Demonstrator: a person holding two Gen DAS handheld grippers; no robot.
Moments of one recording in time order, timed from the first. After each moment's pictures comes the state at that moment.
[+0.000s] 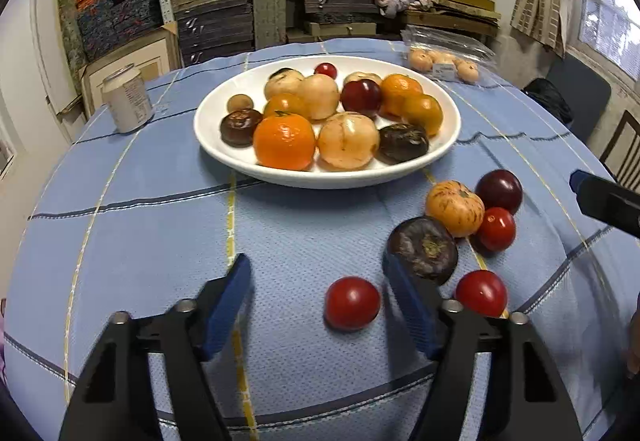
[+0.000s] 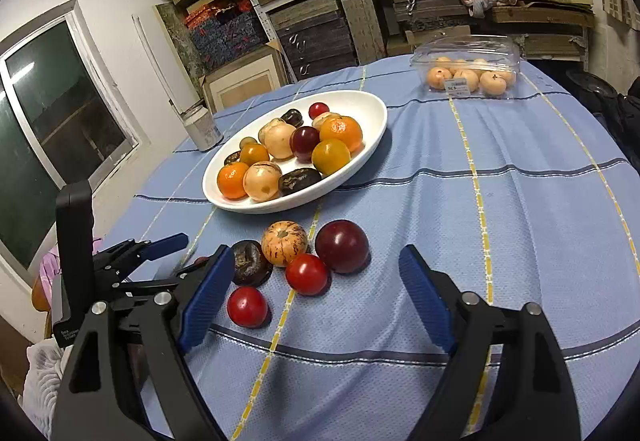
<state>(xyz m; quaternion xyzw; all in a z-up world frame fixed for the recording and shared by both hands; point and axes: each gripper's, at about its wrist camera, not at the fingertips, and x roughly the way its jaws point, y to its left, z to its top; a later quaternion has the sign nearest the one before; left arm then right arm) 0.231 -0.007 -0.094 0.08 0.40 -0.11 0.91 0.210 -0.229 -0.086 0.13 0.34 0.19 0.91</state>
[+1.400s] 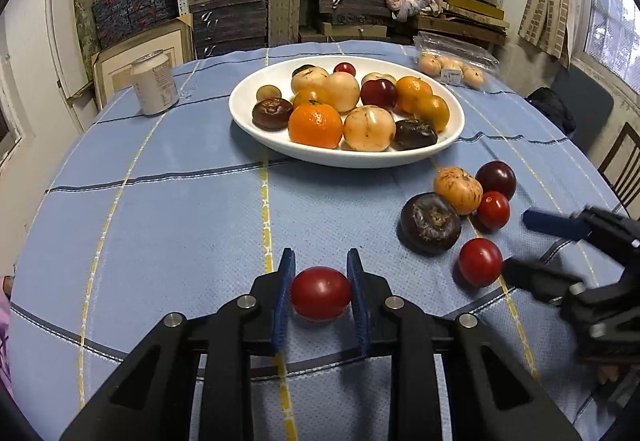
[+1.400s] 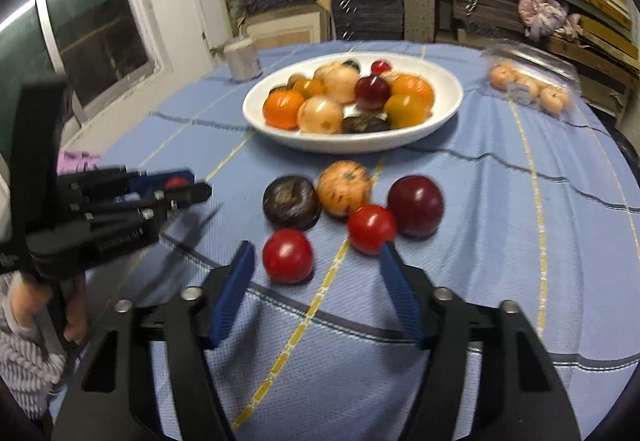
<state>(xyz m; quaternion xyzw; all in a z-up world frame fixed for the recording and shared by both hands) 0.203 0.021 -0.085 0.05 0.40 -0.10 0.91 0.202 -0.159 -0.112 0.00 0.38 0.24 0.90</state>
